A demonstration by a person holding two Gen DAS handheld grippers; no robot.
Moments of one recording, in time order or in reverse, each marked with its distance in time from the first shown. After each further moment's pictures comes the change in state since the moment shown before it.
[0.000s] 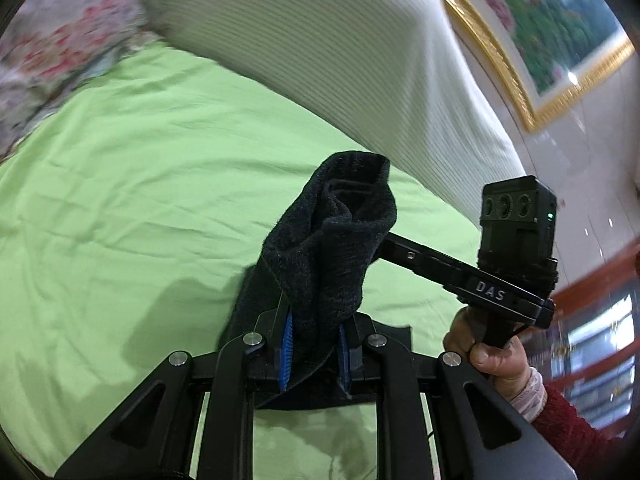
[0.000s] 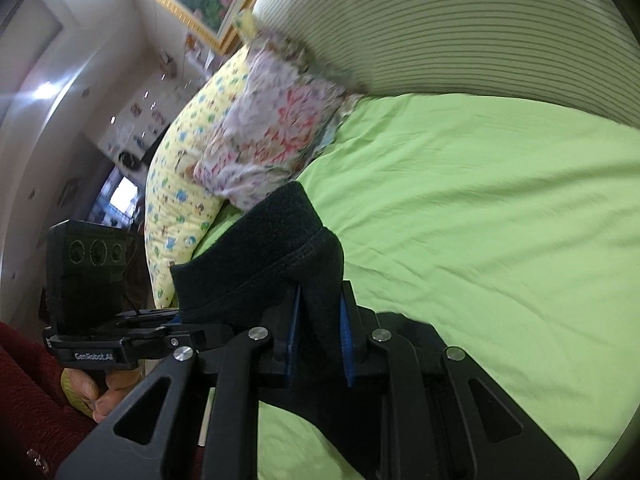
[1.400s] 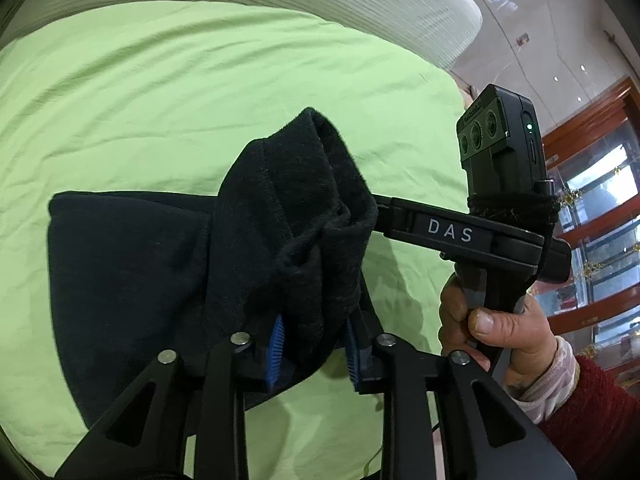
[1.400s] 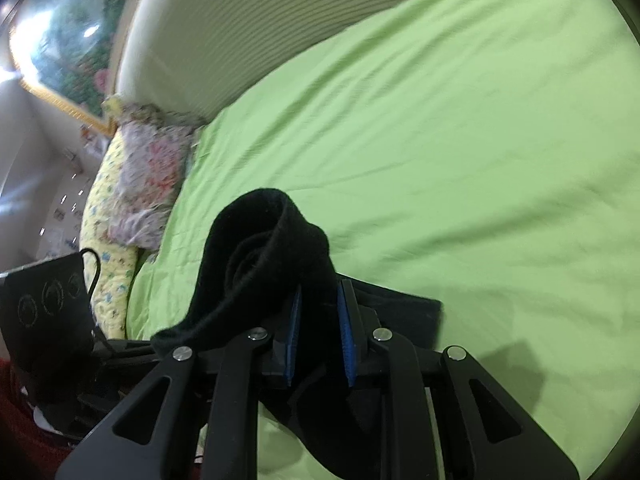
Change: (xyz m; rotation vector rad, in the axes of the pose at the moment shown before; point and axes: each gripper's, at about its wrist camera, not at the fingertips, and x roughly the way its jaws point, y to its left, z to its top) left arm 0.188 -0.136 -0.064 0.356 0.384 -0.057; right arm -0.097 -0.128 -0.134 0.407 -0.124 -0.242
